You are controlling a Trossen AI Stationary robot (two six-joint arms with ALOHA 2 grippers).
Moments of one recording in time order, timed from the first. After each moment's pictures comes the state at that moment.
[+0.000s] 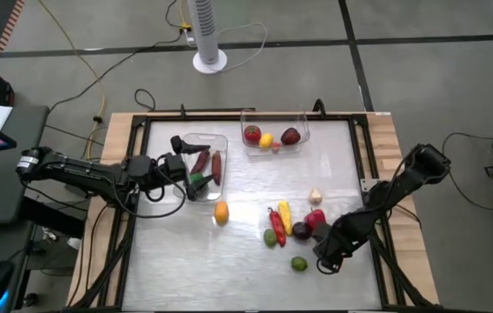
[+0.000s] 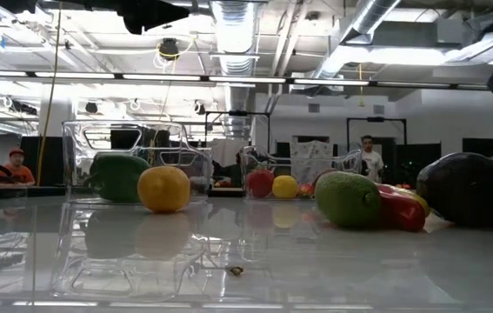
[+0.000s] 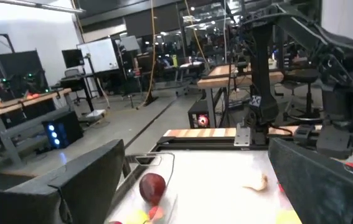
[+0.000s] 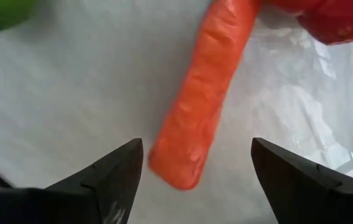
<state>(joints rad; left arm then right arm) -0.09 0.93 0.55 0.46 -0.42 0.18 0.68 1.51 0.88 -0.86 -0.17 1.21</state>
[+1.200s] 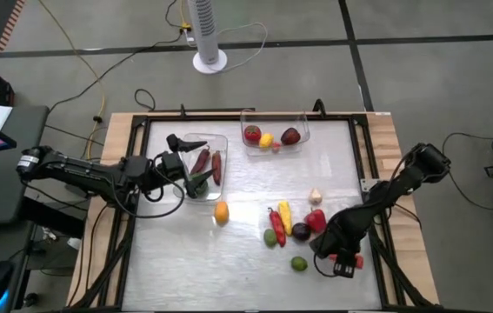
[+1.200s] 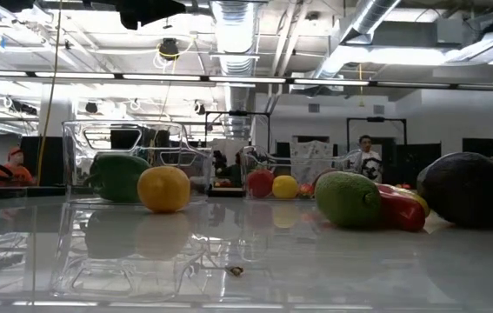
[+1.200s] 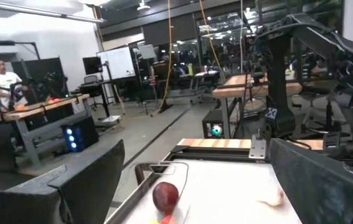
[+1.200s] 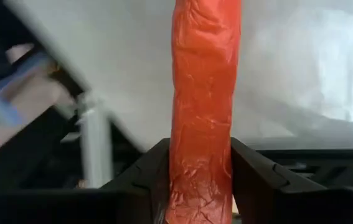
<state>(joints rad) -0.11 0.93 0.55 0.52 -0.50 0.21 0.62 1.50 0.95 -0.97 -0.57 0.97</state>
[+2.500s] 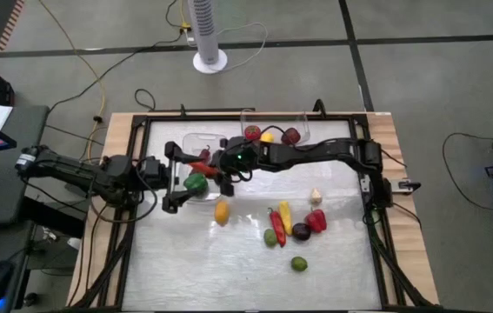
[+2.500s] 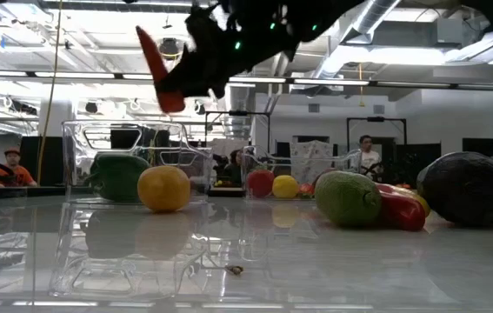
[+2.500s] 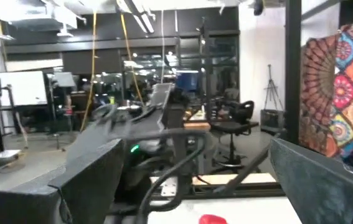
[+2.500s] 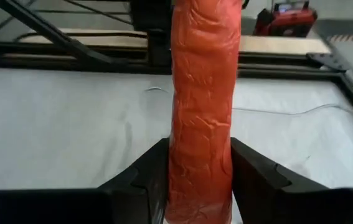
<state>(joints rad) -0.18 0.81 0.55 0.52 -0.21 0.09 -0.11 2.04 1.58 0.02 -0.13 -0.10</state>
